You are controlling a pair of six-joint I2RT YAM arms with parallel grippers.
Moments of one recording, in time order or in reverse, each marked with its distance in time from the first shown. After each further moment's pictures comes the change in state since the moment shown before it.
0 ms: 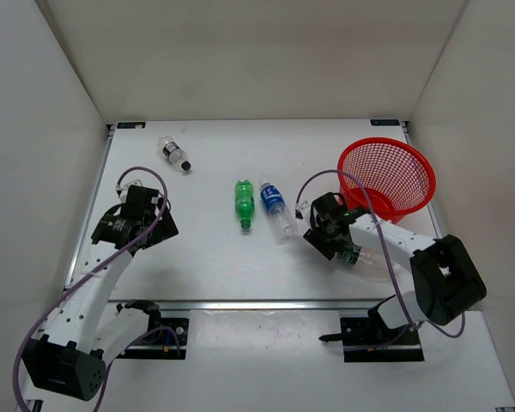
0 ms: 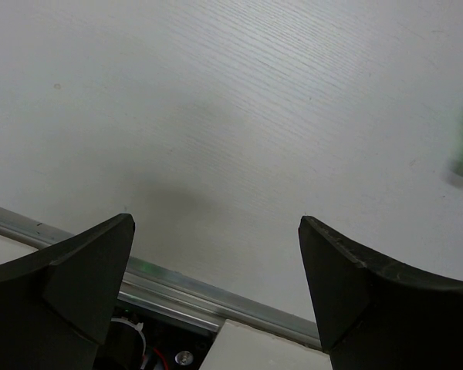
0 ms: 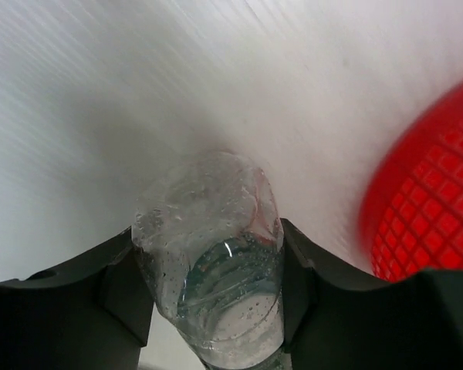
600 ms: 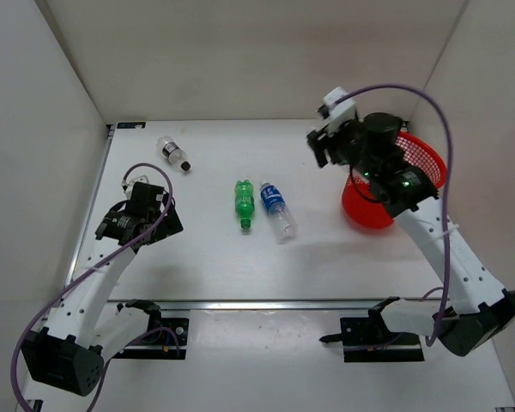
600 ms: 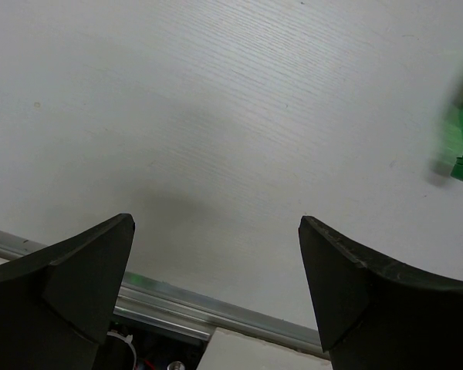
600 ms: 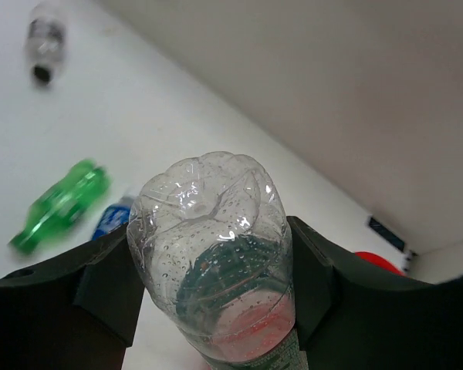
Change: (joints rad) left arm -0.036 0.028 0.011 0.047 0.000 0.003; right arm 0.030 -0.162 0.697 0.096 -0.085 0.034
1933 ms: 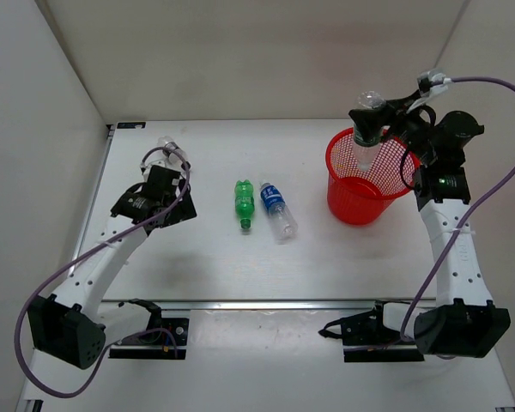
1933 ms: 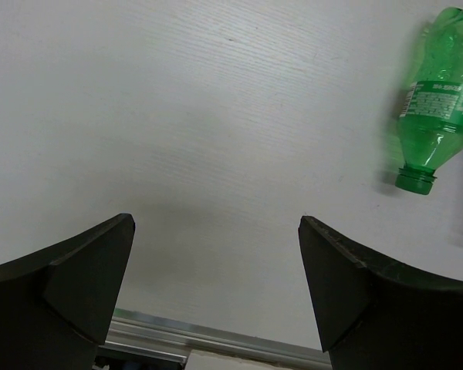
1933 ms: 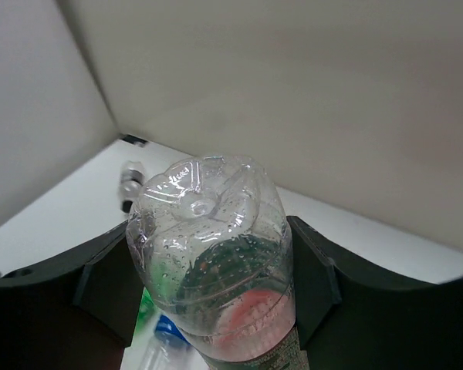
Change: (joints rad) left arm -0.087 0.166 0.108 0.082 -0.008 0.012; right arm -0.585 -0.050 -0.131 0.537 -0.654 0.586
